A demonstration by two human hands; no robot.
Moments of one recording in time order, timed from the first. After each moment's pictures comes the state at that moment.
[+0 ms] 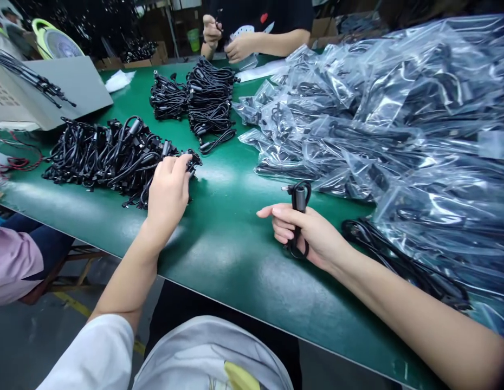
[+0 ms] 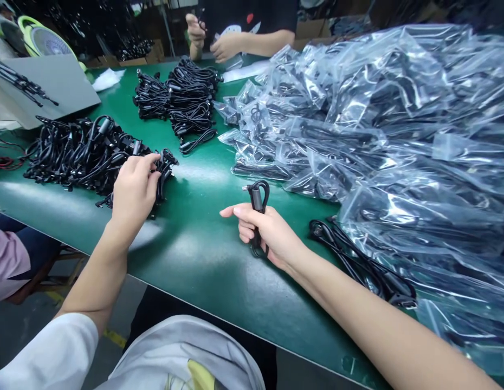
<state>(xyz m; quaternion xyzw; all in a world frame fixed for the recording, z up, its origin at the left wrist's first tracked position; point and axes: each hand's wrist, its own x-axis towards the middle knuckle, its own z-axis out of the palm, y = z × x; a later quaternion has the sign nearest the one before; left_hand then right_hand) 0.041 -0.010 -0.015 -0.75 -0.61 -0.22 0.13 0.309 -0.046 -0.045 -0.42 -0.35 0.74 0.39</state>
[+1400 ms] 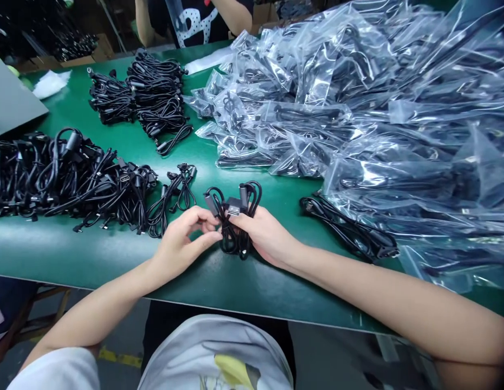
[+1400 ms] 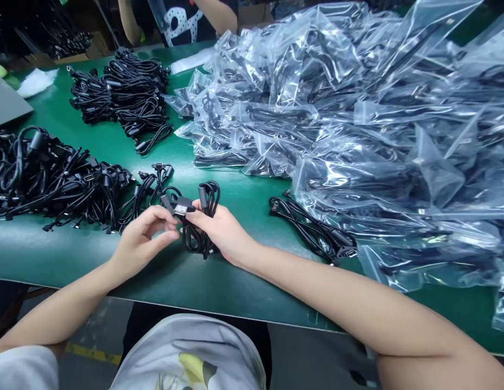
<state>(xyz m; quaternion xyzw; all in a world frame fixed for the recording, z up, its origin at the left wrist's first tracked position) 0.104 -0.060 -0.039 -0.71 -0.38 -0.38 -0.44 0.290 -0.067 -0.053 -0.40 -0.36 0.72 0.44</state>
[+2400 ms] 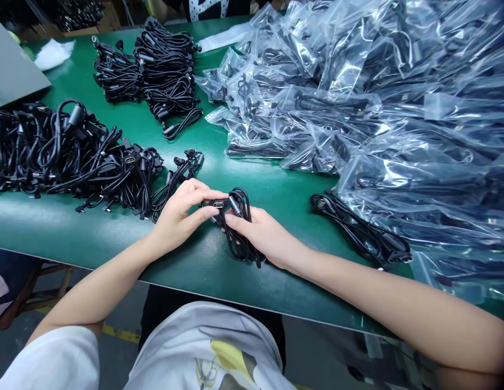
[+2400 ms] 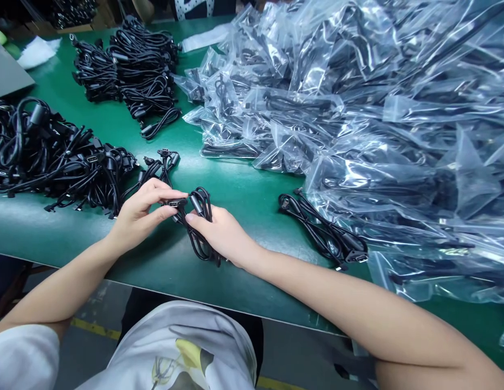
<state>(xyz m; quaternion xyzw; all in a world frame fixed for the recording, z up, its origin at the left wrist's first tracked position) 0.090 -0.037 -0.035 -0.81 -0.37 -0.33 -0.31 0.288 -0.073 -0.054 -0.46 -0.48 0.66 0.35</state>
